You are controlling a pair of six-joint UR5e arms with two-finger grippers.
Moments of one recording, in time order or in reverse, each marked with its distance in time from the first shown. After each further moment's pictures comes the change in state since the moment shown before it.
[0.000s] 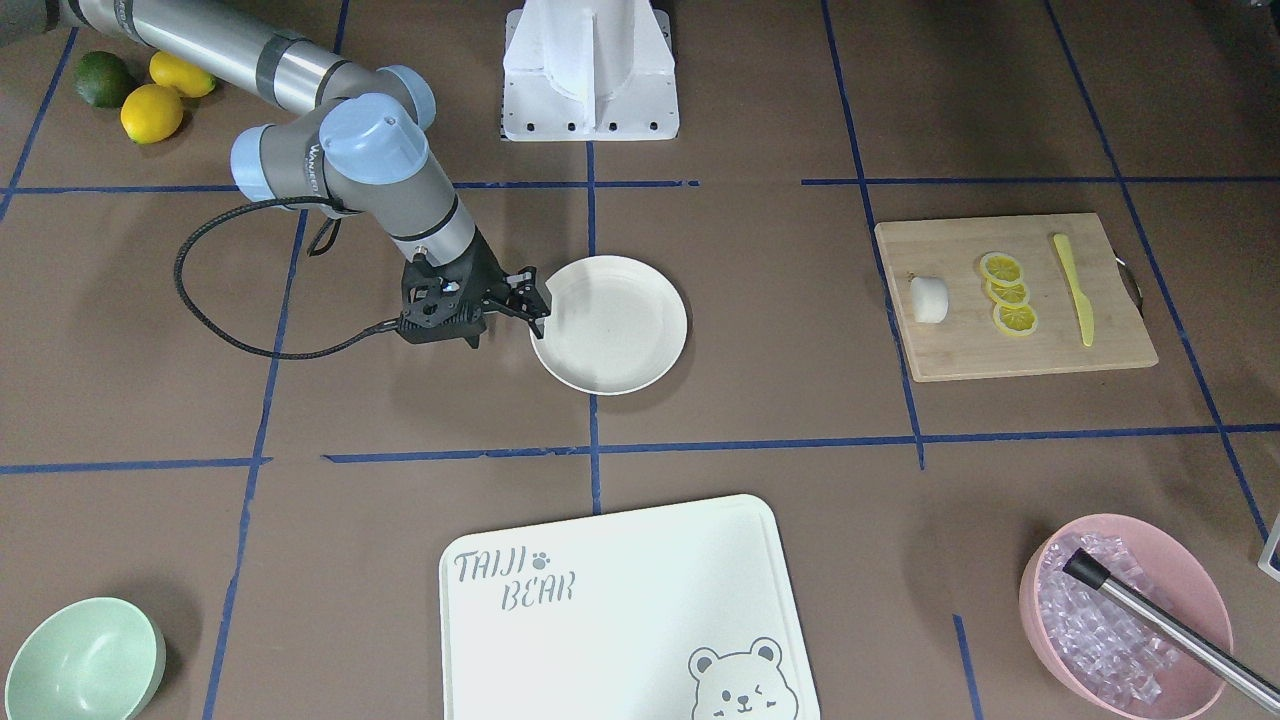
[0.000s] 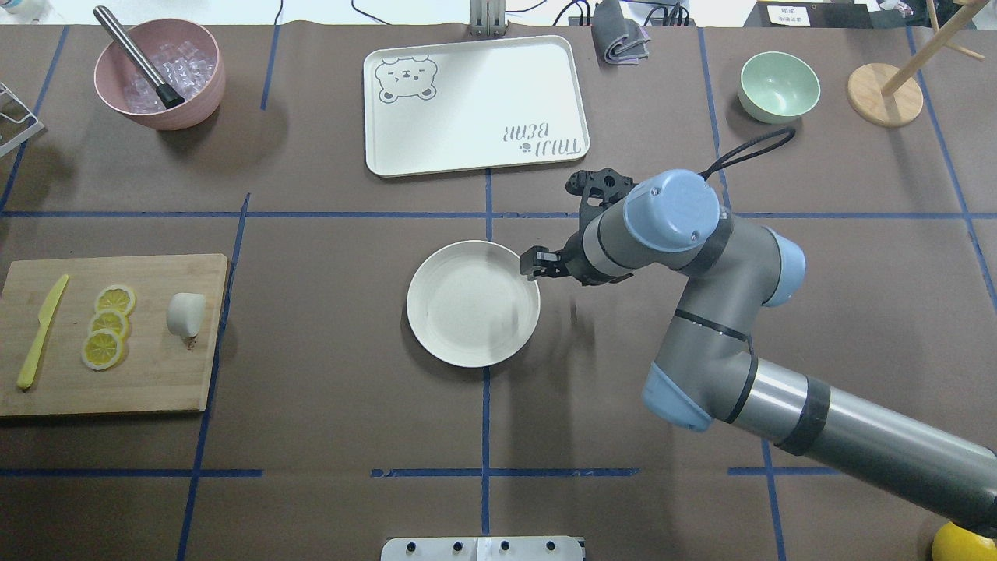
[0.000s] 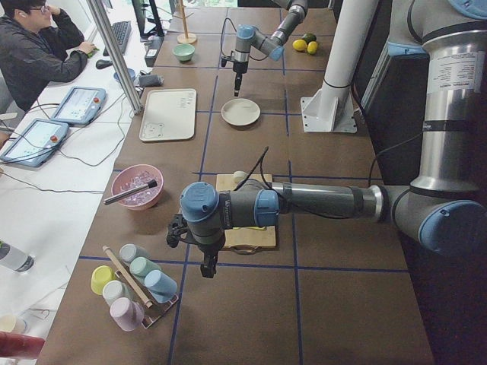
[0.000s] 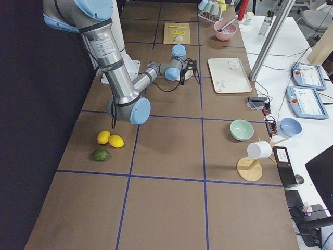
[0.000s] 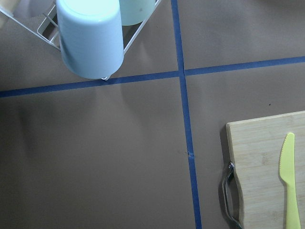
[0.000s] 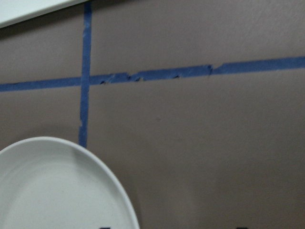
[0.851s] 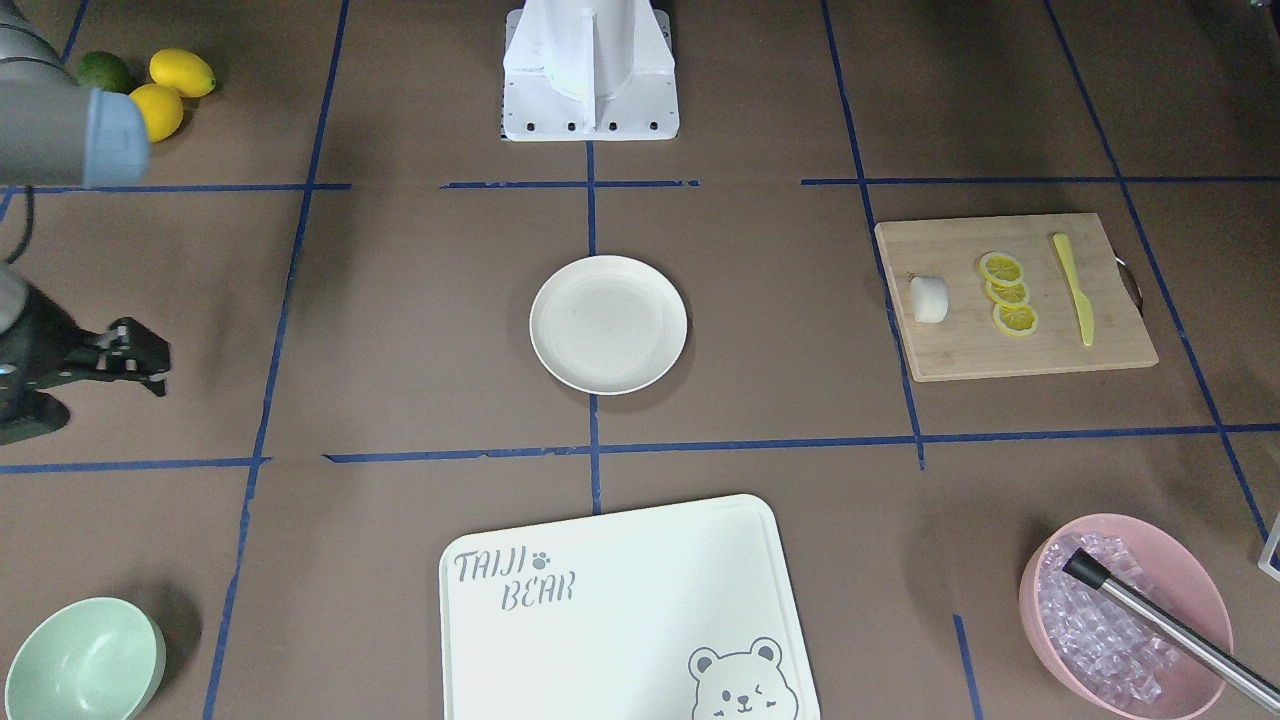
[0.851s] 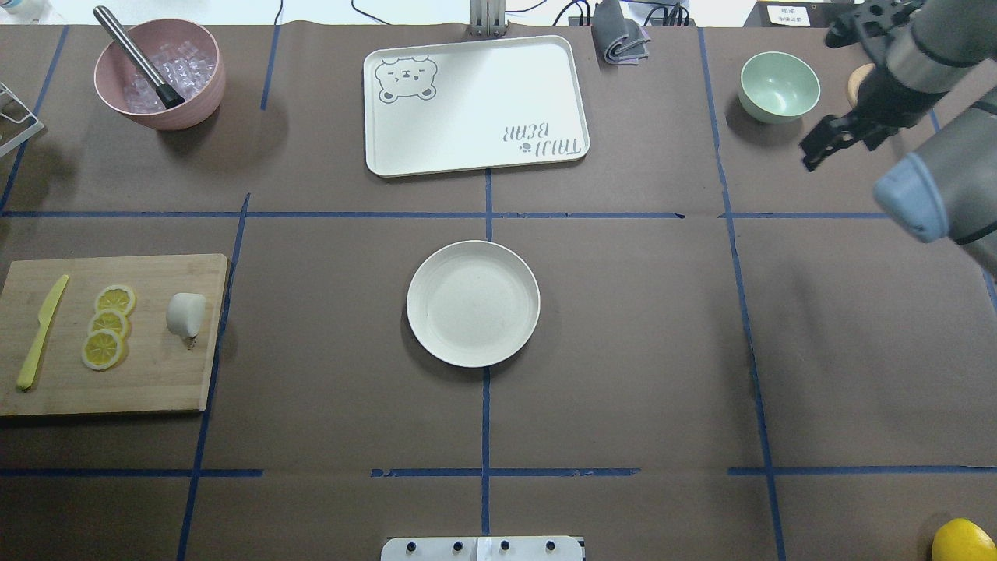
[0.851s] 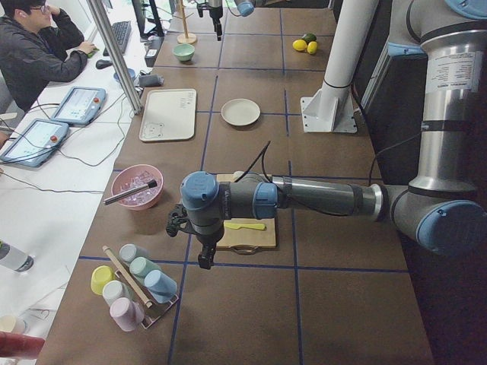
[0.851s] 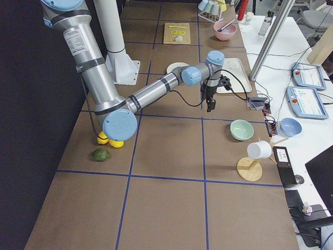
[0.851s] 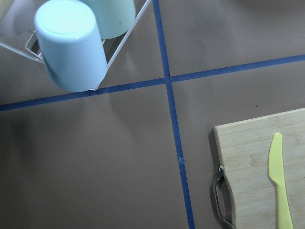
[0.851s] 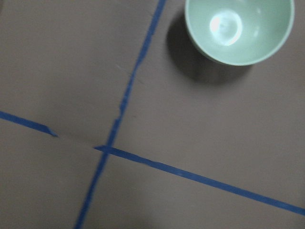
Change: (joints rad) left arm 0.031 0.000 -0.040 -0.004 0.008 -0.001; right arm 0.556 -0.216 0.123 -0.515 0.238 -1.053
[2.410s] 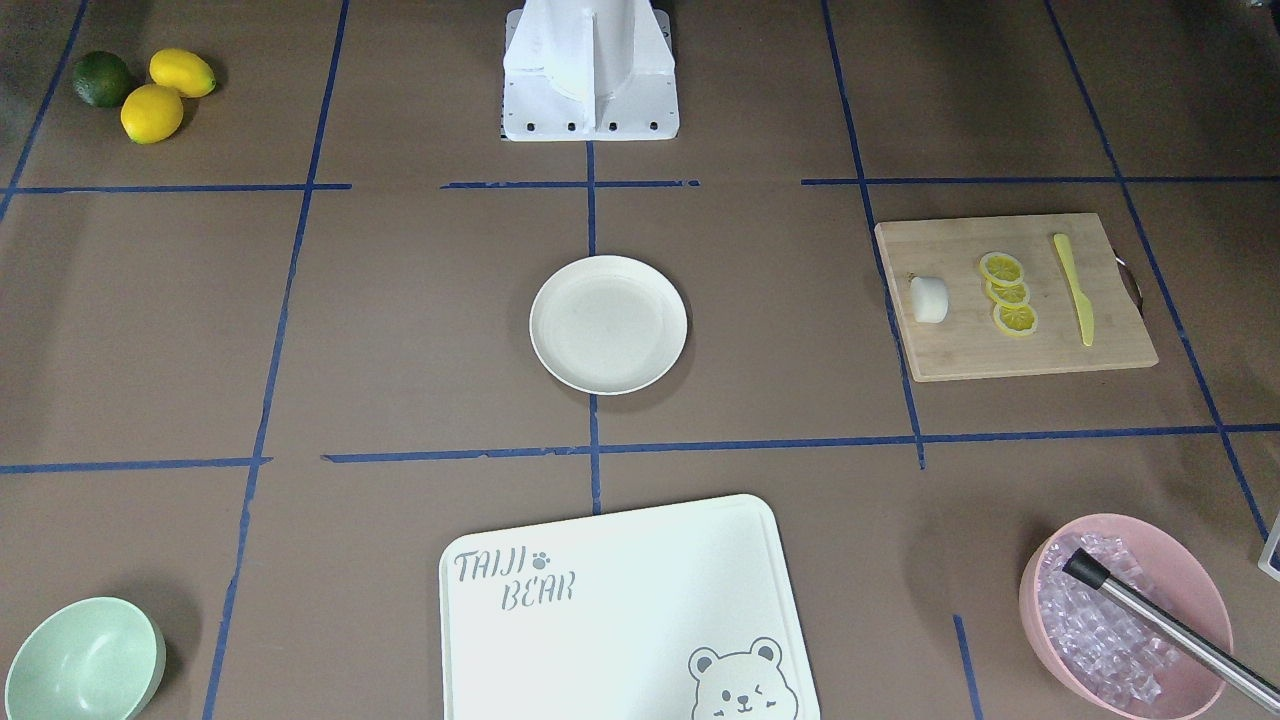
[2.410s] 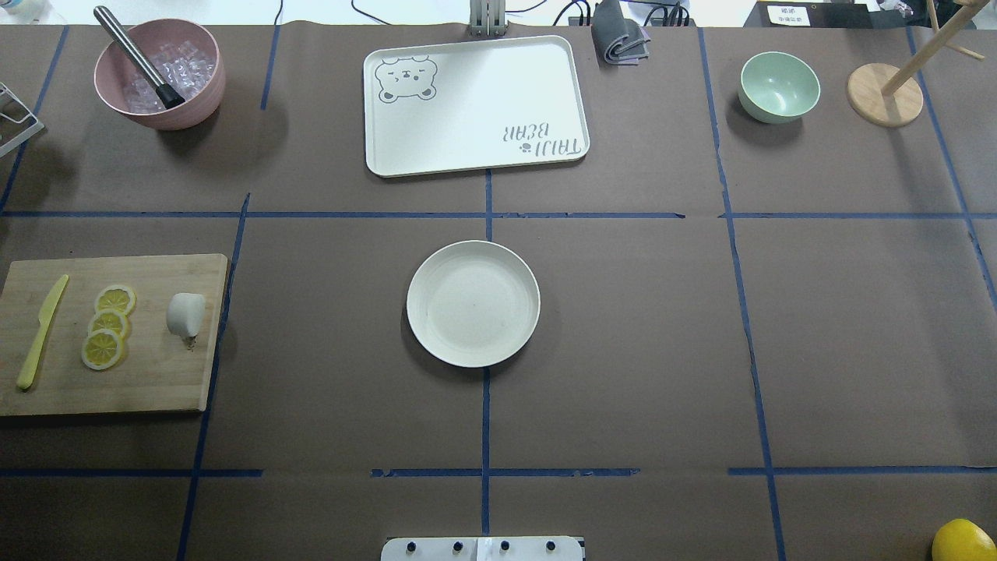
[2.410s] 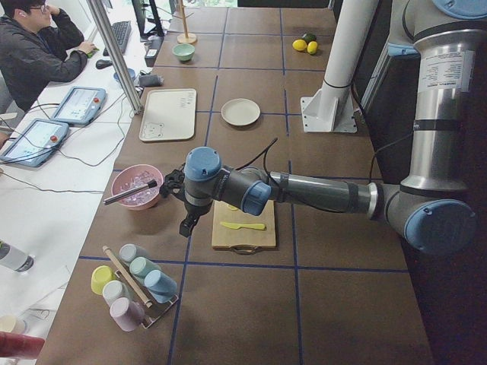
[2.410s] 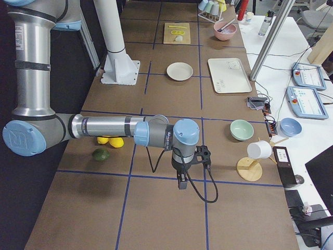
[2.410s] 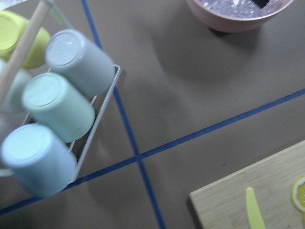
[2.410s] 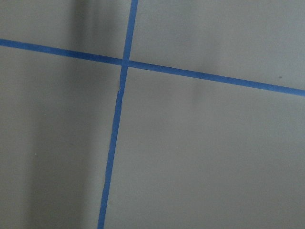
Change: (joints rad) left arm 0.160 -0.014 -0.018 -0.411 -0.007 -0.224; right arm 0.455 -0.403 -0.003 0.002 0.051 -0.400
